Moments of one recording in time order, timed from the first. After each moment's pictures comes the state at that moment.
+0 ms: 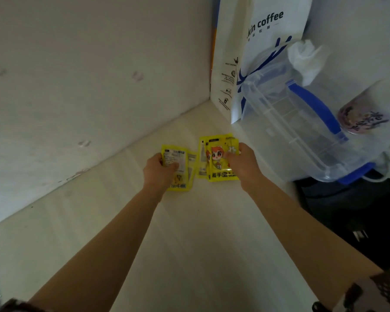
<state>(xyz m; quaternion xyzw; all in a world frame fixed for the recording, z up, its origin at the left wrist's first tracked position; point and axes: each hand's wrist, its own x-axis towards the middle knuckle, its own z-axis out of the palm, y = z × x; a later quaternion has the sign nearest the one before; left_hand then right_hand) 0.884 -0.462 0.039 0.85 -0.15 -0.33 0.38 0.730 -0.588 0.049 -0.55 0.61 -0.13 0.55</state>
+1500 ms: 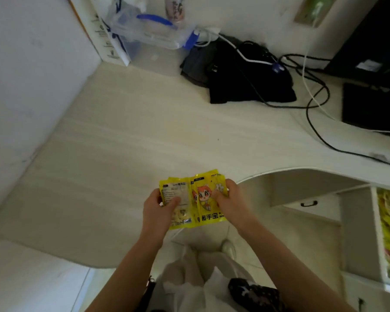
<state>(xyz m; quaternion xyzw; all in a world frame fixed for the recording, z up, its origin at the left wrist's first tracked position) 0.717 -0.088 0.104 0.71 -0.35 -0.52 0.33 0.545 -0.090 0.128 -0.38 0.74 -0.24 0.50</state>
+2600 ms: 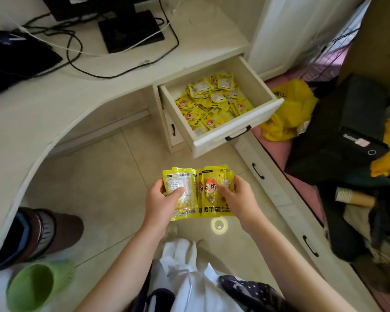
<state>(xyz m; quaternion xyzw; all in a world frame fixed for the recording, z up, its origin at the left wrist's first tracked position) 0.385 0.242 0.108 0.53 -0.57 -0.62 0.09 0.265 0.371 0.119 -0.03 0.82 -0.44 0.36</state>
